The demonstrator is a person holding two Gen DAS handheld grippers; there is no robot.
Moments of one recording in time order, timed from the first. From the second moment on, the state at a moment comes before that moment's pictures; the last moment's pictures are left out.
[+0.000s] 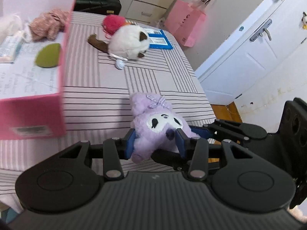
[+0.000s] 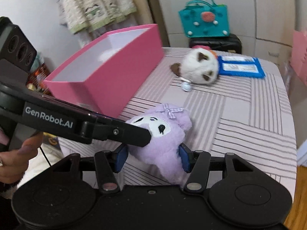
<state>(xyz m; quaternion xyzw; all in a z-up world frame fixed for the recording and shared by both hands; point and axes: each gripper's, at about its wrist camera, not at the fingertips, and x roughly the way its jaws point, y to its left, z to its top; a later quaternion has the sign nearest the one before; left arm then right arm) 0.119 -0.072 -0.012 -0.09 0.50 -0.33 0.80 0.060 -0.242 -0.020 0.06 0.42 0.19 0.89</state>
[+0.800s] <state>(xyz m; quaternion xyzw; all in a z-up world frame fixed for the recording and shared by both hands) 0.073 0.044 0.023 -0.15 0.51 -0.28 0.80 0.041 -0.150 0.033 -0.01 0.40 0.31 0.86</state>
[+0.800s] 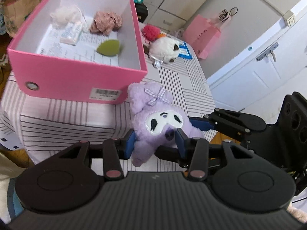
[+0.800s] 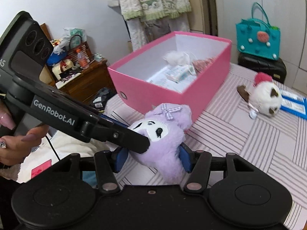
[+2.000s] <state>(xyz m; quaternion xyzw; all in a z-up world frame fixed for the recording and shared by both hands) 0.229 0.098 0.031 -0.15 0.44 -0.22 0.86 0.208 -0.087 0.027 -0.03 0.36 0.26 0.89</state>
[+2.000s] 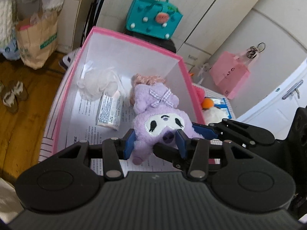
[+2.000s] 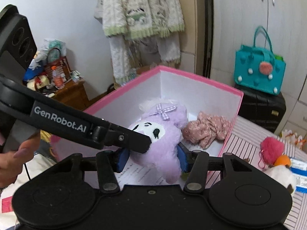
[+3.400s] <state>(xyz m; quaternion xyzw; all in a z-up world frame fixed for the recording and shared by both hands) 0.142 0.115 0.082 -0.02 0.37 -0.20 0.91 0.120 -0.102 0.077 -0.07 0.33 0.28 0.90</state>
